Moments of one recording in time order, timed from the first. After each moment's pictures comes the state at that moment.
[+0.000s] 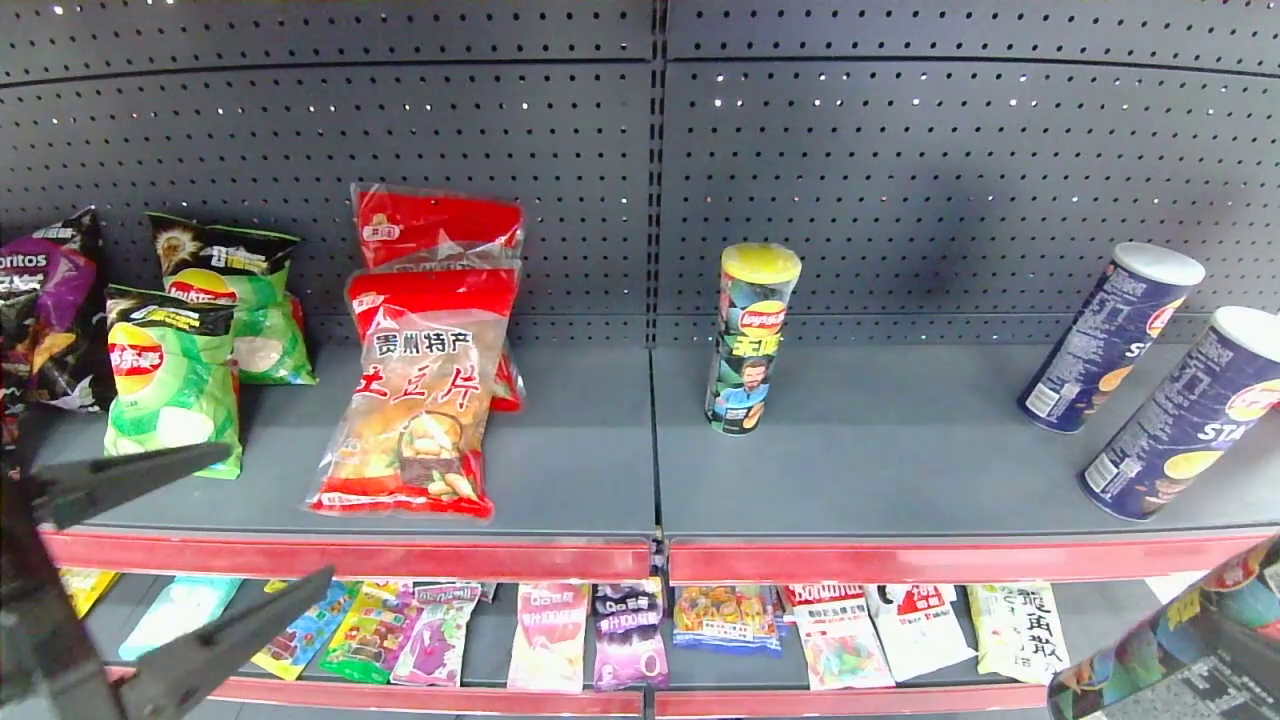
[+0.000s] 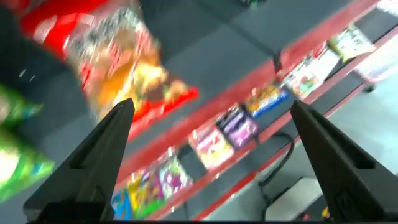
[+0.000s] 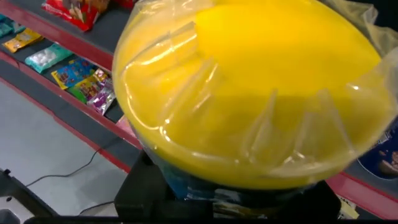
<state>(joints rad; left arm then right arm) -0.39 0.95 -0.54 -0.14 -0.17 0.26 0.35 0.60 -0.32 -0.16 0.14 -0.15</state>
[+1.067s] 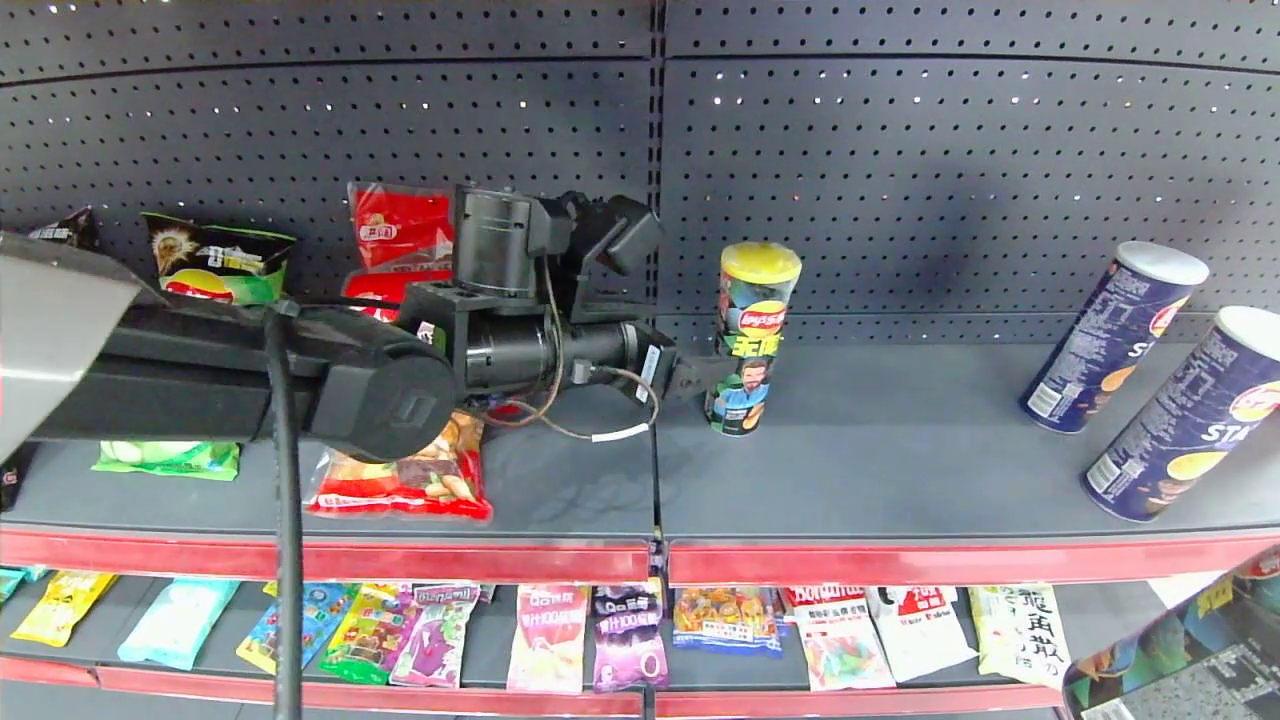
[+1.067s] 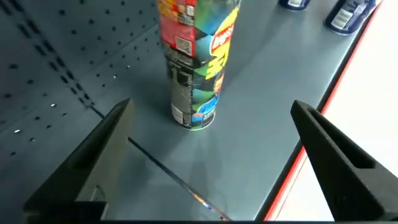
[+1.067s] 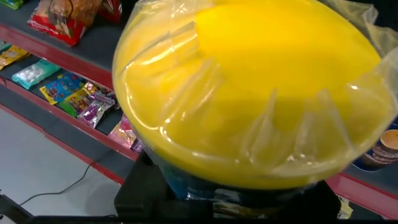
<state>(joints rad) -0.61 1.98 -1.32 -0.39 -0.29 0.13 0.30 0.57 -0.32 -0.16 0.14 -0.13</state>
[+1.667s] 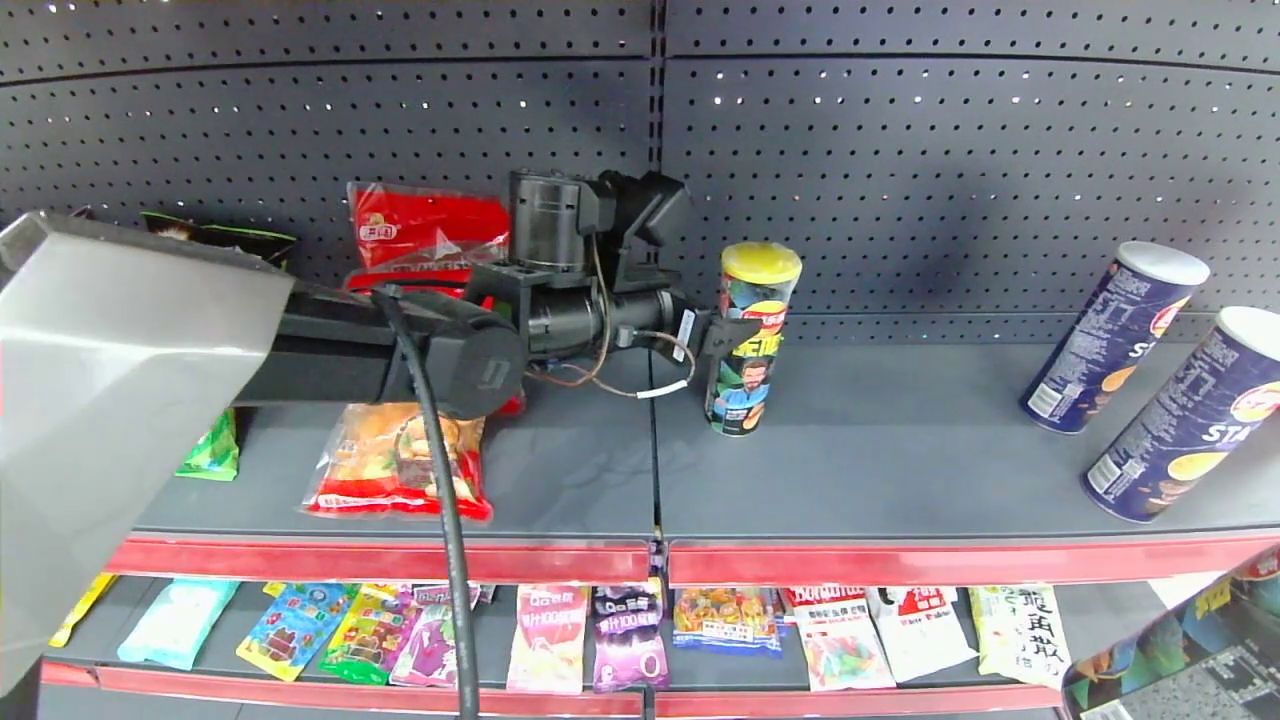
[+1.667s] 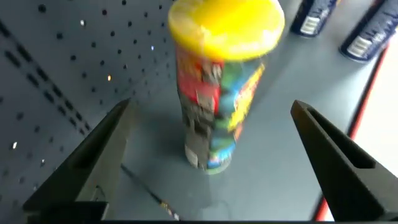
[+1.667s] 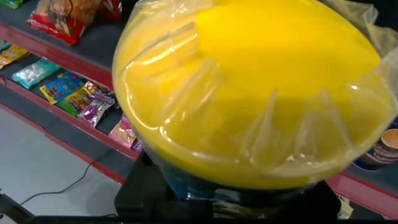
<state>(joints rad) -0.61 2.14 -1.57 -0.38 -0.28 0.13 0.30 0.57 -0.32 -0.16 0.14 -0.13</state>
